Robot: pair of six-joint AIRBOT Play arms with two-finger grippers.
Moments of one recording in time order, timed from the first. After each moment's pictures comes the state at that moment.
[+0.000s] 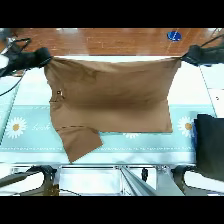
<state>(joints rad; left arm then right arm) 0.06 -1.35 1.25 1.01 -0.63 -1.45 -0.21 -1.40 1.46 -0.94 1.06 1.30</state>
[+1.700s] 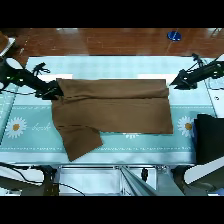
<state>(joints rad) 0.21 -1.66 1.37 1.09 -1.40 -1.40 -0.35 -1.84 1.65 -1.00 1.49 1.34</state>
